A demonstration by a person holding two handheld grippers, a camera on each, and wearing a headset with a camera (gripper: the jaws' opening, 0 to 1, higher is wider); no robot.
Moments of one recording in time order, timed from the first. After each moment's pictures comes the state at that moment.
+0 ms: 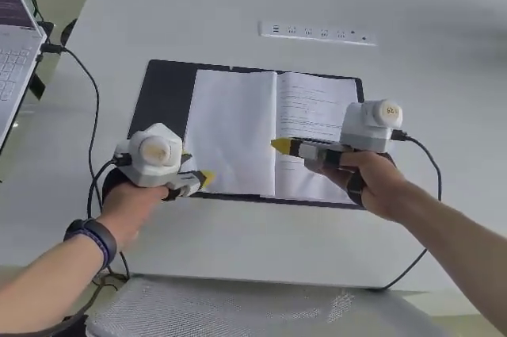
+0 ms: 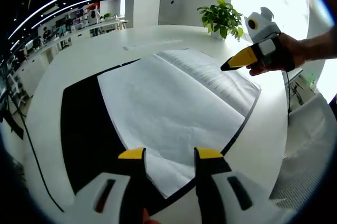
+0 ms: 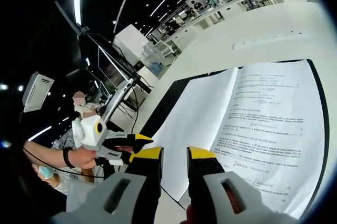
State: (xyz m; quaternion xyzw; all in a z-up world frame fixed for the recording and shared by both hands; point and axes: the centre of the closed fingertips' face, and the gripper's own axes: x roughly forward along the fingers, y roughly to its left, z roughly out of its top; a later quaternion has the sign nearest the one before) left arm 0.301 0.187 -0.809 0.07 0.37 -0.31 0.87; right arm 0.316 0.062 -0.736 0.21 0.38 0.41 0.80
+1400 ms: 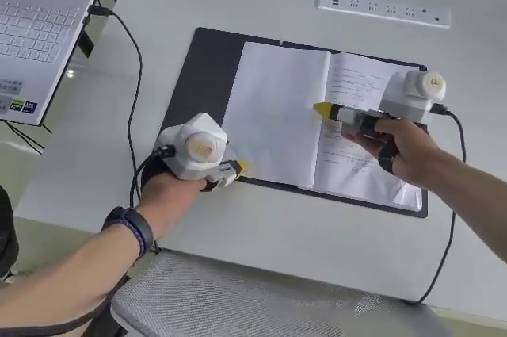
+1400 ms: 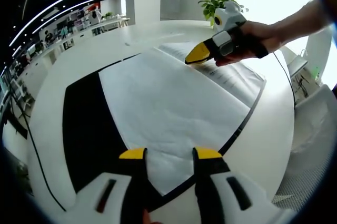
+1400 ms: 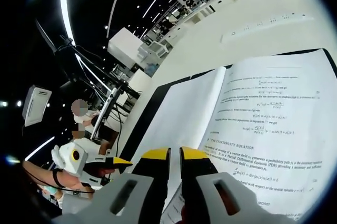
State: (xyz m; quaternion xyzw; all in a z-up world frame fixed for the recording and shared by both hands) left arm 0.298 0.190 -0.816 0.09 0.37 -0.29 0.88; right arm 0.389 0.076 -0.782 0.24 0.40 0.40 0.79
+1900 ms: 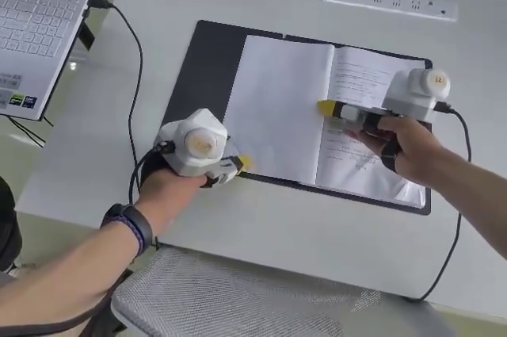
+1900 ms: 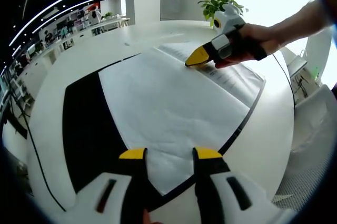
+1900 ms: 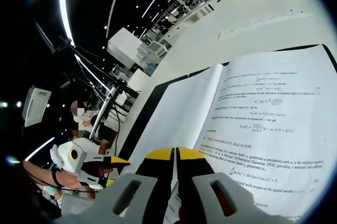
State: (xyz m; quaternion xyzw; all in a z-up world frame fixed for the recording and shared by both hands) left arm 0.298 0.190 -0.817 0.09 0.37 -0.30 0.88; right arm 0.391 0.074 -0.787 0.24 0.40 0.40 0.79
